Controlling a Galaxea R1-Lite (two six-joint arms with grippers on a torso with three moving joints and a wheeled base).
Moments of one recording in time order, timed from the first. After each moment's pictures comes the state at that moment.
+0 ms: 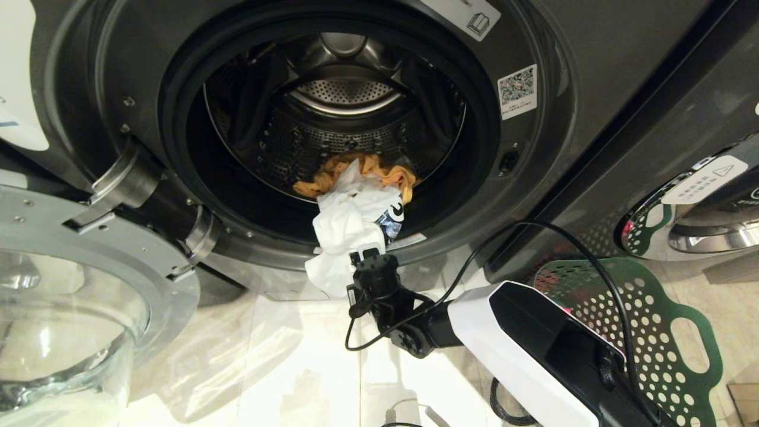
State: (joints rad) left arm 0.00 0.00 0.00 0.00 0.00 0.00; right arm 0.75 2.73 -1.95 -0.49 -0.43 0.11
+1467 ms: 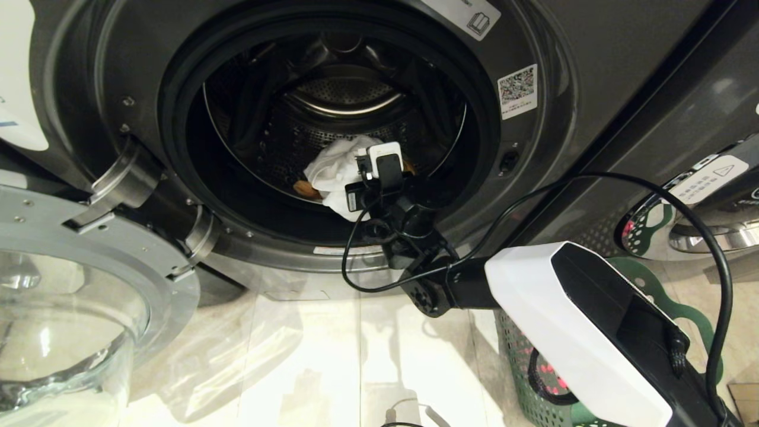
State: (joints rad) left arm 0.00 0.00 0.00 0.00 0.00 0.00; right arm 0.73 2.56 -1.97 -1.11 -0.35 -0.28
